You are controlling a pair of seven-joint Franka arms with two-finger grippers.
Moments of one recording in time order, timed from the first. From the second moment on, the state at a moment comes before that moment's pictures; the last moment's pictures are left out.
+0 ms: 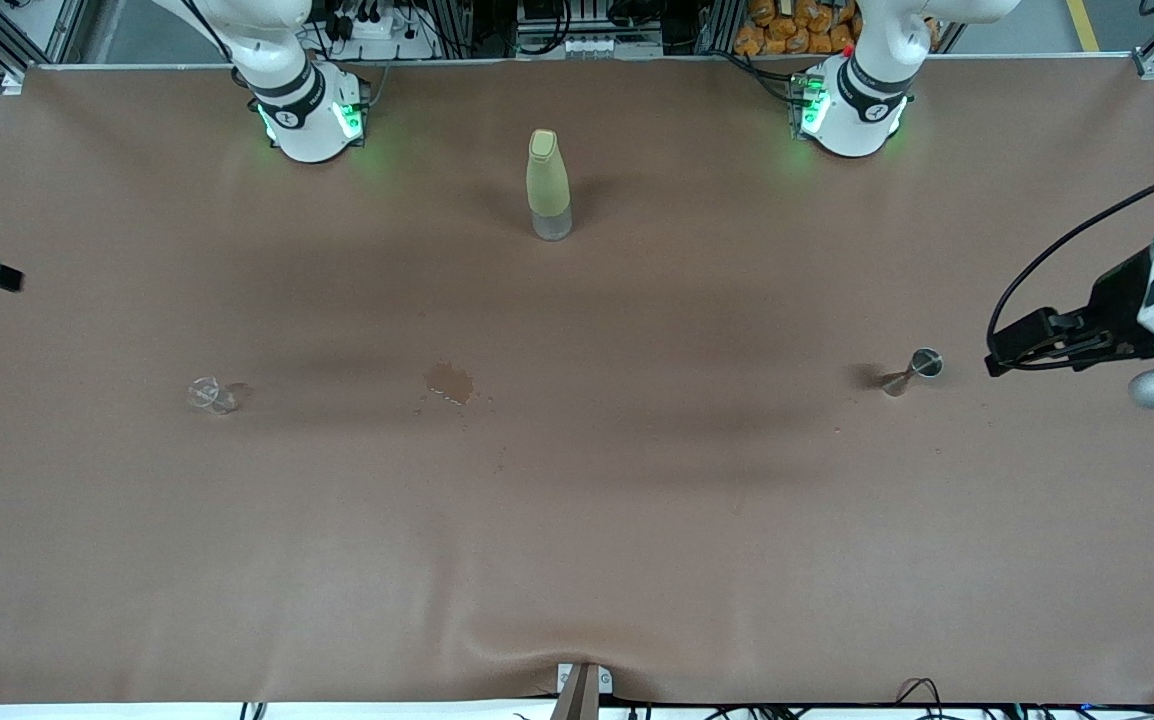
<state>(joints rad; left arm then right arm) -0.31 0.20 0.27 -1.40 -0.17 1.73 -0.14 -0.21 0.15 0.00 -1.29 0.16 1.39 -0.25</state>
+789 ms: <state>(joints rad) -0.05 0.12 -0.04 -1.52 -0.06 1.77 -0.20 -0.06 -0.04 -0.16 -1.53 0.10 1.45 -0.05</state>
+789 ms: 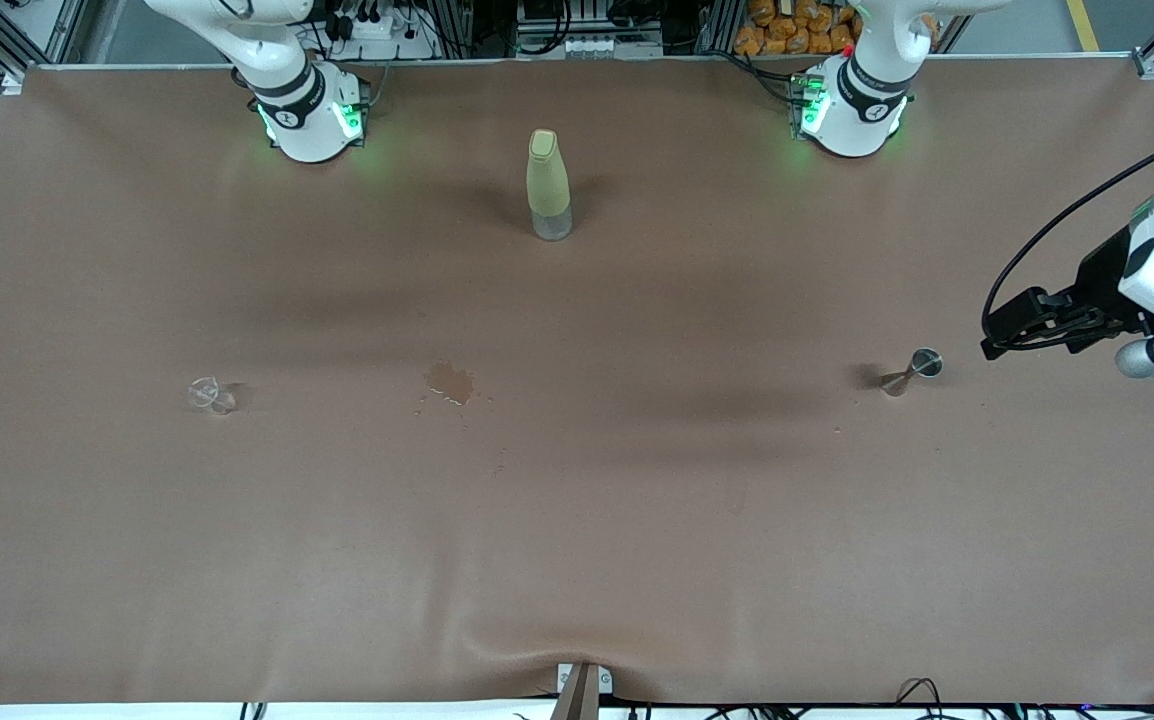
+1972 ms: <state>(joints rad) -0.05 0.10 -0.02 -1.52 -0.06 1.73 -0.17 -0.02 -0.07 -0.13 -1.59 0.01 1.51 -0.05</state>
